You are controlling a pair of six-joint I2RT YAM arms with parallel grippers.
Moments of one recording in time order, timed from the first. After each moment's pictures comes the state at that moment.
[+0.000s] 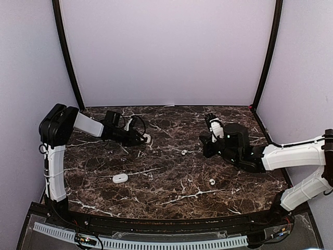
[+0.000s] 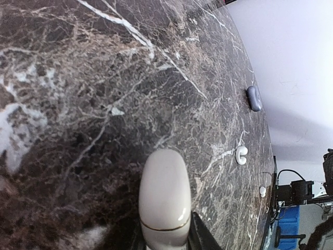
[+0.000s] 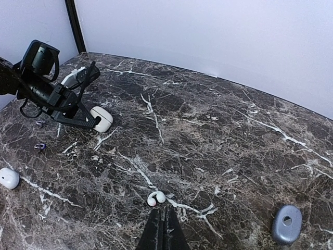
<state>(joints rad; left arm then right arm) -0.31 2.16 1.23 0.13 0.82 -0.41 0.86 1.34 0.63 0.35 0.27 0.15</state>
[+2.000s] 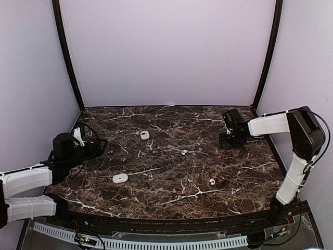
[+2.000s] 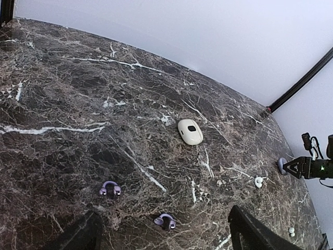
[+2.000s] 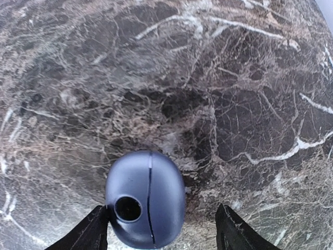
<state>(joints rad) -0.28 0.94 0.28 0.30 0.13 -0.54 0.40 1.76 1.02 -0.32 0.27 0.35</state>
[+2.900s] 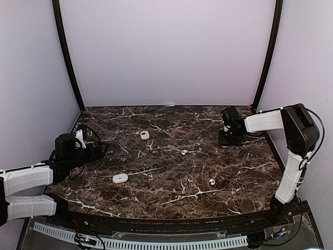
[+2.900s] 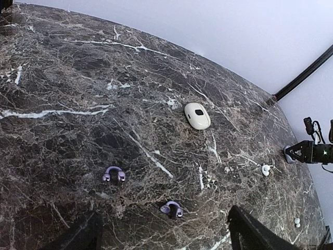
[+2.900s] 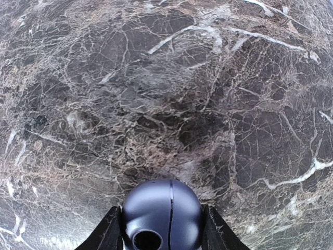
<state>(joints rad) -0.28 0.97 0.28 0.26 0.14 -0.53 0.39 1.86 1.11 -0.33 0.23 0.36</state>
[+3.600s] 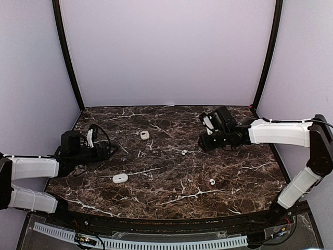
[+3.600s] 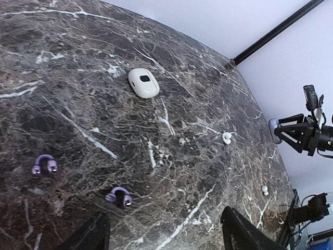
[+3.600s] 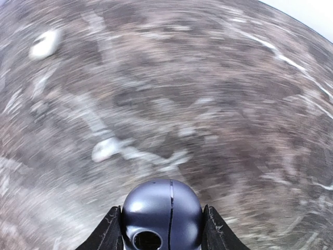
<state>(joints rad) -0.28 1.14 0.33 0.33 0.42 -0.53 0.69 1.57 1.04 -0.34 0.18 0.24</state>
